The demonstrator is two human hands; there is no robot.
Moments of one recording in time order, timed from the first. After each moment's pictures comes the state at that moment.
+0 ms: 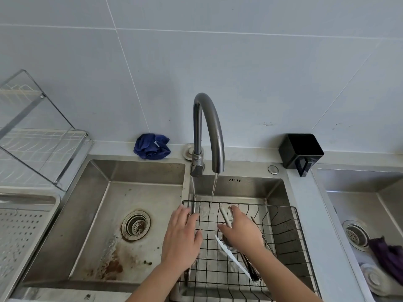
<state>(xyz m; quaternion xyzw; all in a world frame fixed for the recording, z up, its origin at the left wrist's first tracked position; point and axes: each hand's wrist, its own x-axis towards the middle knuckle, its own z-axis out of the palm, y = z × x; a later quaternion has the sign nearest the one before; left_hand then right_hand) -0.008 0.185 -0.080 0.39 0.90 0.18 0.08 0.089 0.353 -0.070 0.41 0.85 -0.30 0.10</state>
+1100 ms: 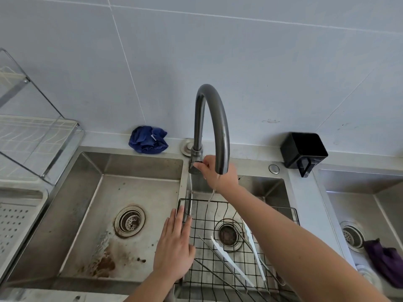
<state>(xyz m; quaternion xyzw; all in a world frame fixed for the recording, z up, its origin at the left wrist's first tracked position) -0.006 0.169 -0.116 0.42 0.90 0.06 0.11 -0.050 0.395 -0.006 0.32 0.90 -0.30 -0.03</state>
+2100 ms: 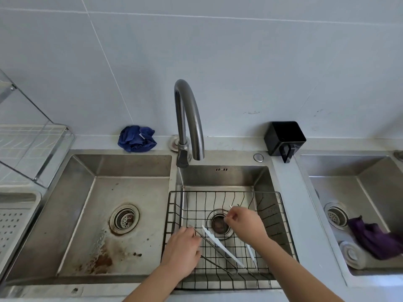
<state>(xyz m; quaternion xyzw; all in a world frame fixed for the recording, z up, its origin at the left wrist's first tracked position) 0.035 0.182 -0.090 0.51 0.84 0.05 0.19 0.135 0.377 -0.057 0.40 0.85 -0.33 0.09</state>
